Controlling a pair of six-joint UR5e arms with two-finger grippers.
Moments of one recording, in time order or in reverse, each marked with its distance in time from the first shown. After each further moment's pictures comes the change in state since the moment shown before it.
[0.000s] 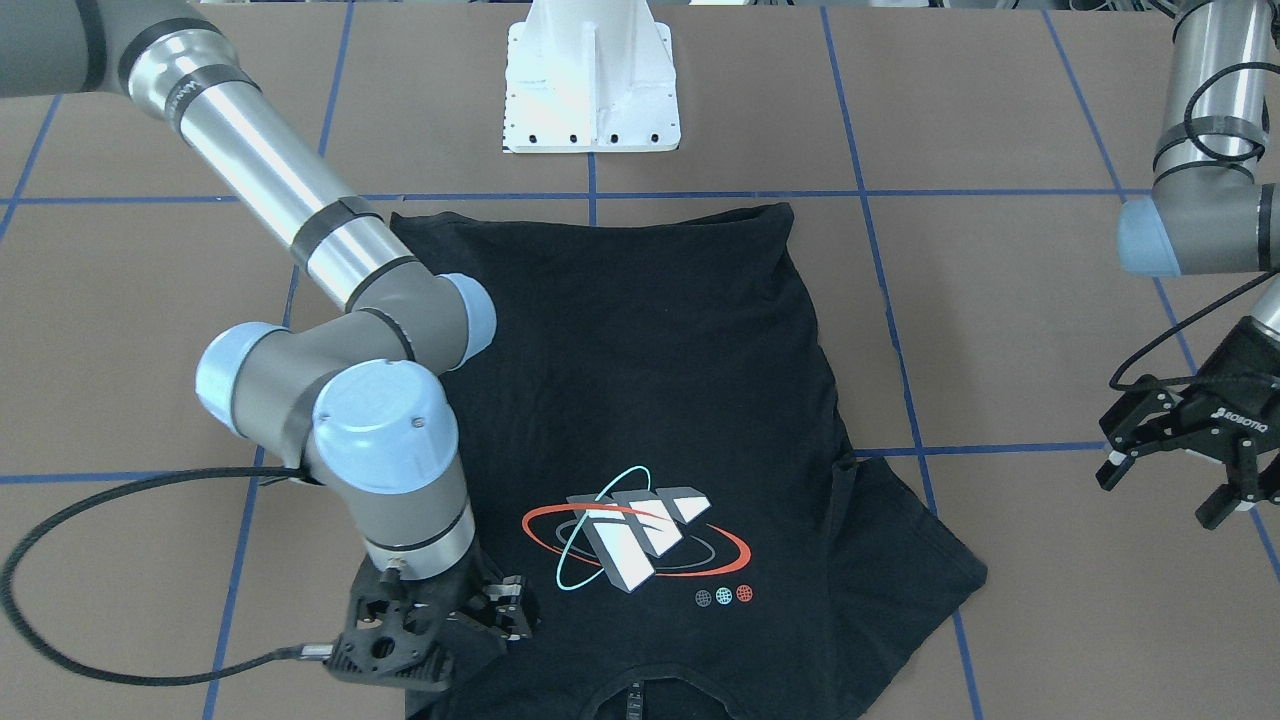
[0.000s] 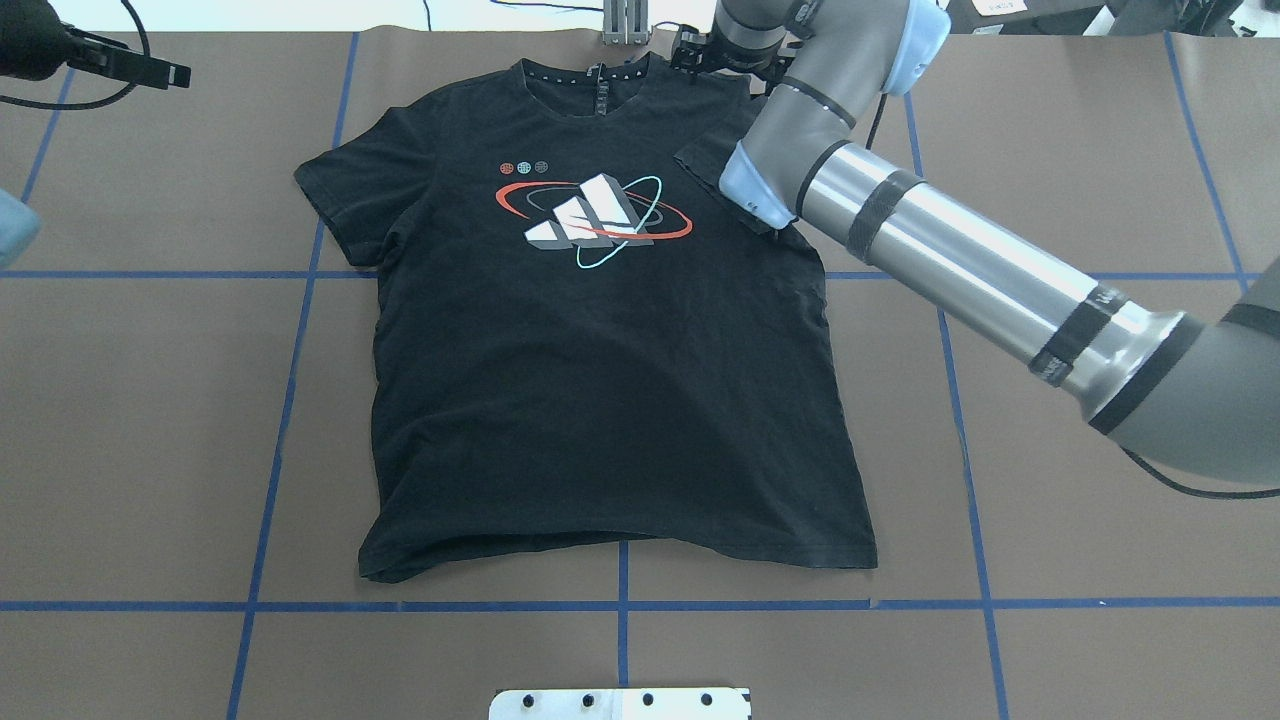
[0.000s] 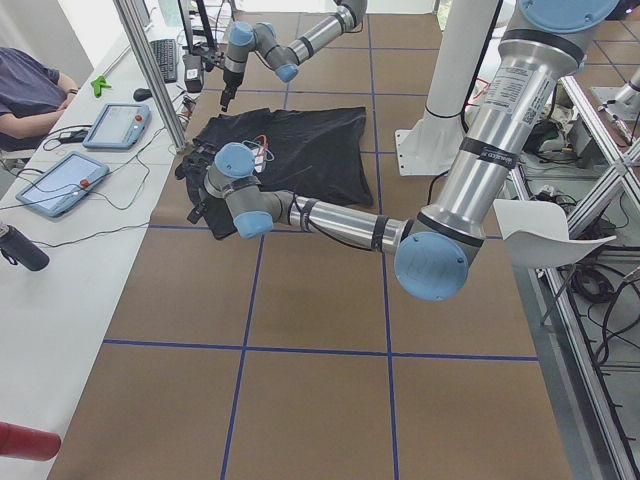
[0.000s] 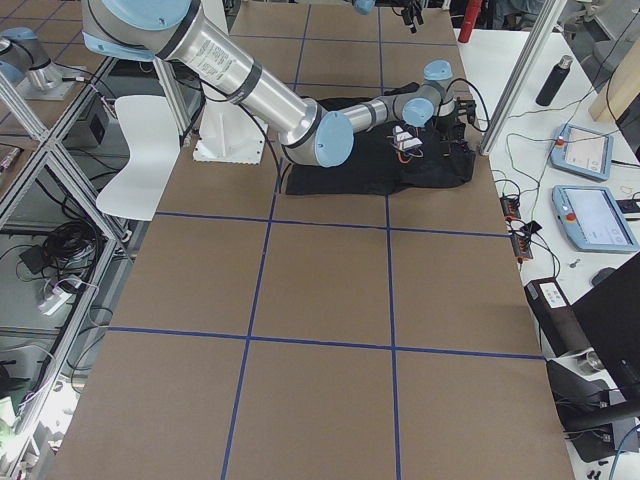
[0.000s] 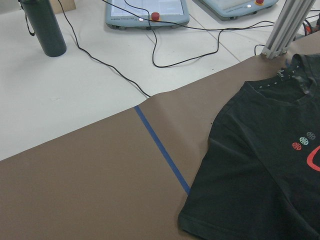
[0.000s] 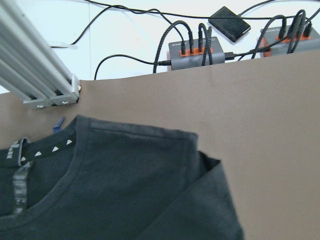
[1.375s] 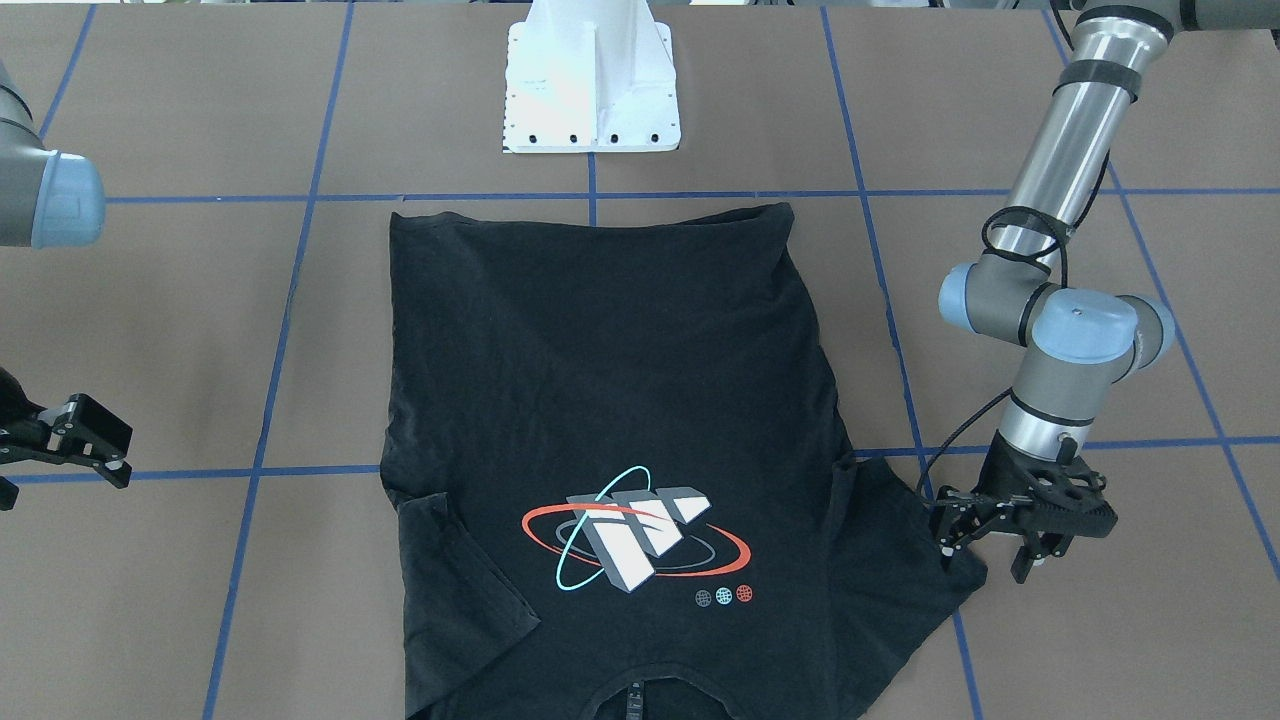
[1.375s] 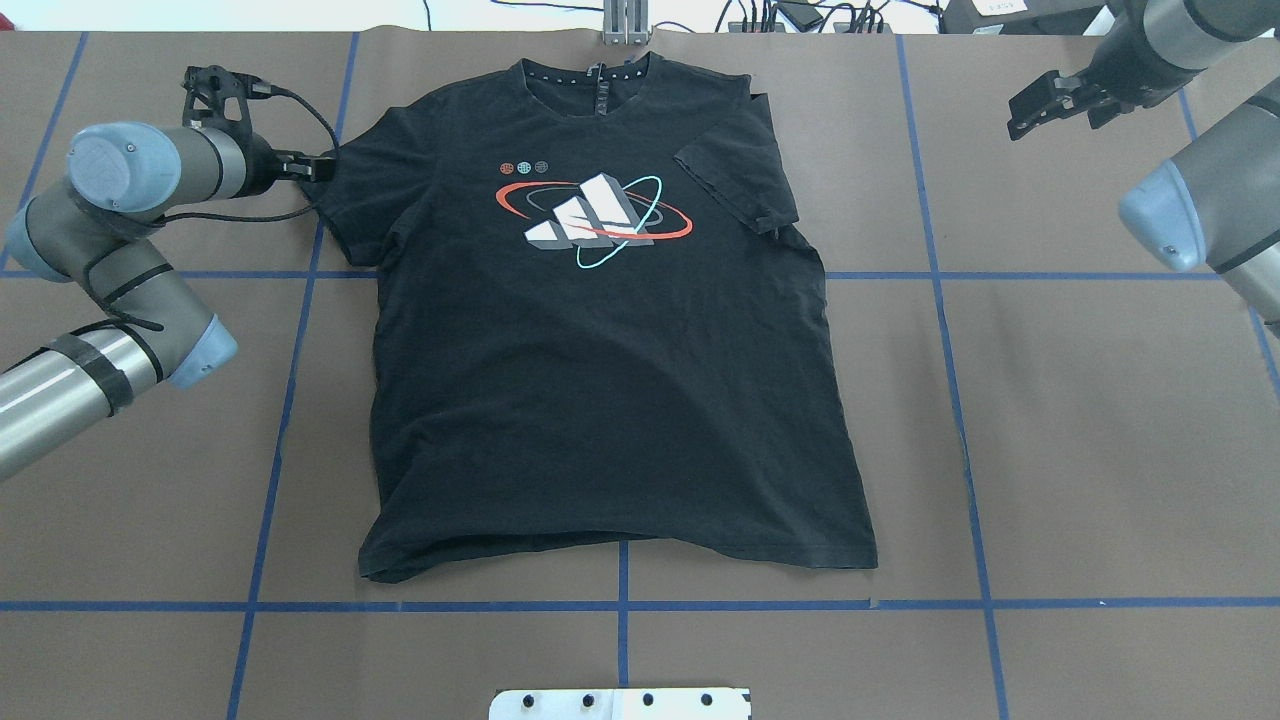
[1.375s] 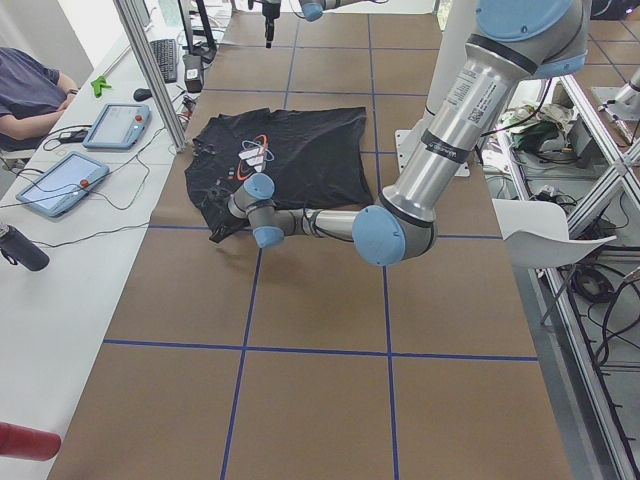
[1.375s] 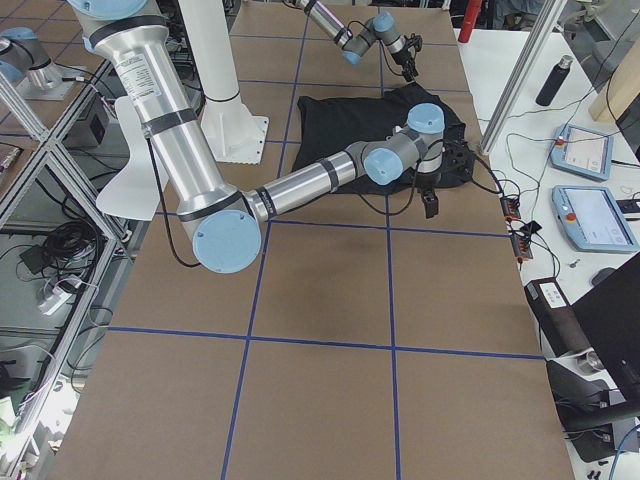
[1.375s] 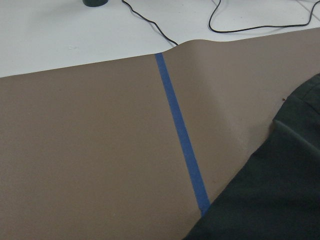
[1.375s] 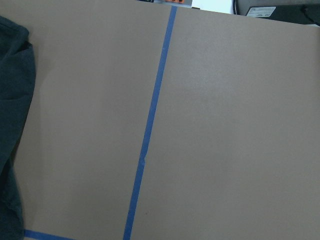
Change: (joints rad) left arm 0.297 -0.152 0.387 -0.185 0.423 -0.256; right arm 0.249 -0.630 0.718 -0.242 0.267 -0.529
